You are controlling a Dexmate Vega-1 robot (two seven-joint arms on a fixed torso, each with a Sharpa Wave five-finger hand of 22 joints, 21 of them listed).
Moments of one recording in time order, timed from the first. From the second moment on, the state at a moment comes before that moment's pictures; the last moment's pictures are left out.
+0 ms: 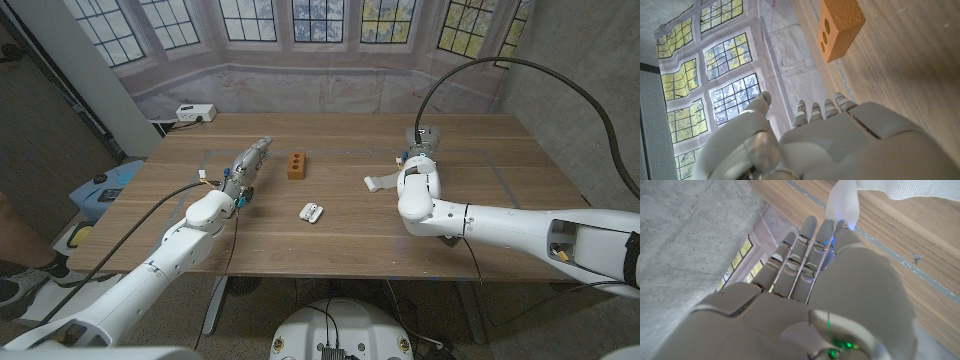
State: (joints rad) left arm 0.95 0.62 0.37 -1.46 -0.59 -0.23 0.03; left_hand 0.48 0.18 0.56 -0.03 0.18 0.07 -0.01 0.18 0.18 -0.06 0.02 0.20 0.18 -0.09 0.08 0.17 0.17 -0.02 0.08 0.19 0.17; right arm -0.25 -0.66 -1.44 -1.69 -0.91 -1.36 0.22; right_hand 1.26 0.02 0.28 -0.17 0.18 1.13 -0.11 0.28 0.22 1.12 -0.16 0.60 0.41 0.99 -0.15 0.37 0.36 0.66 -0.07 0.20 0.17
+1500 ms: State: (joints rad) left arm 0.99 0.63 0.35 -1.50 -0.59 -0.23 0.05; left_hand 0.48 0.18 0.56 -0.04 0.18 0.07 -0.01 0.18 0.18 -0.06 0.02 0.20 0.18 -0.09 0.08 0.17 0.17 -0.02 0.08 0.19 0.17; right arm -0.24 -0.63 -1.43 -1.71 -0.70 -1.36 0.14; right_hand 1.26 0.02 0.27 -0.16 0.18 1.13 -0.11 0.27 0.22 1.11 -0.16 0.60 0.41 1.00 -0.15 0.36 0.37 0.66 -0.07 0.20 0.17
